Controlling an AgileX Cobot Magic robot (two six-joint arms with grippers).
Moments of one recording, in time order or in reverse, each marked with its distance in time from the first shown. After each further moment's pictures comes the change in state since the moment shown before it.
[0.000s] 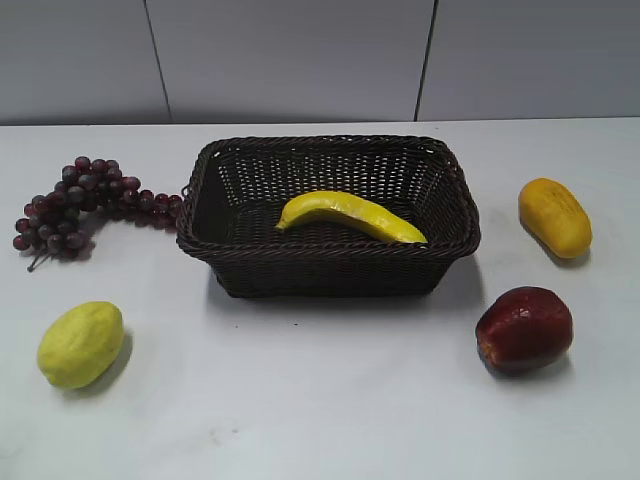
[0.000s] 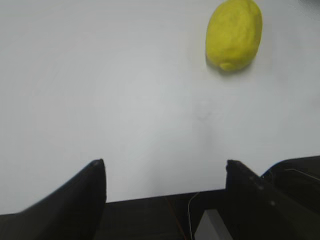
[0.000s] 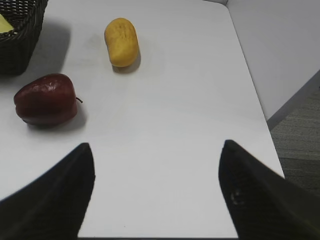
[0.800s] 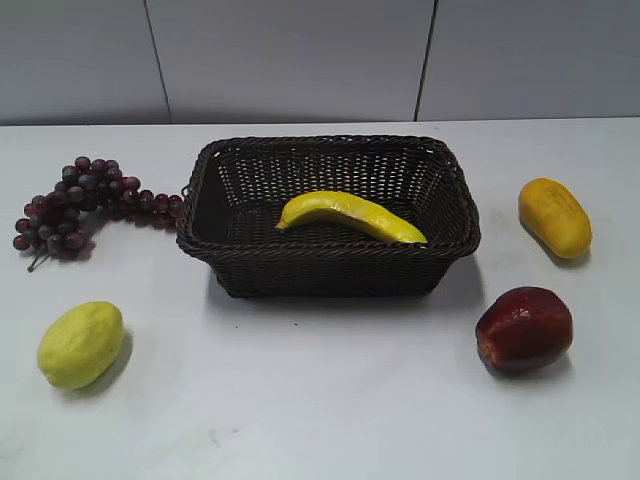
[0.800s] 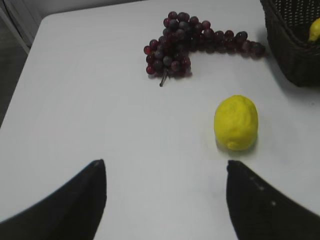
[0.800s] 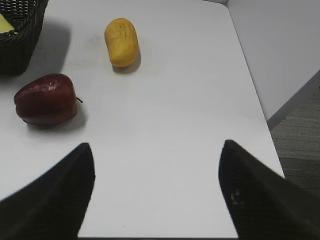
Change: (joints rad) left arm 0.000 -0.497 0.076 0.021 -0.080 0.000; right arm 0.000 0.000 0.000 0.000 0.000 0.000
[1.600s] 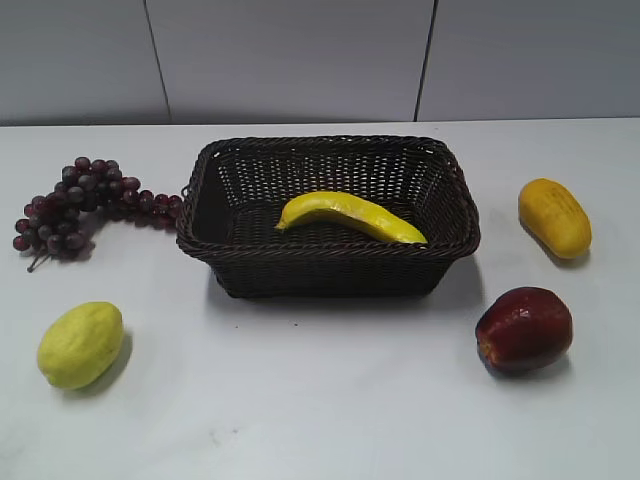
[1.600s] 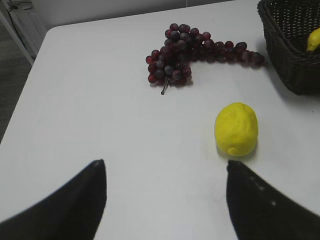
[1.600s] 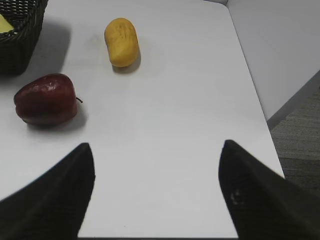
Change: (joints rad) left arm 0.000 -0.043 0.000 0.001 0.002 0.000; right arm 0.000 0.000 0.000 0.000 0.000 0.000
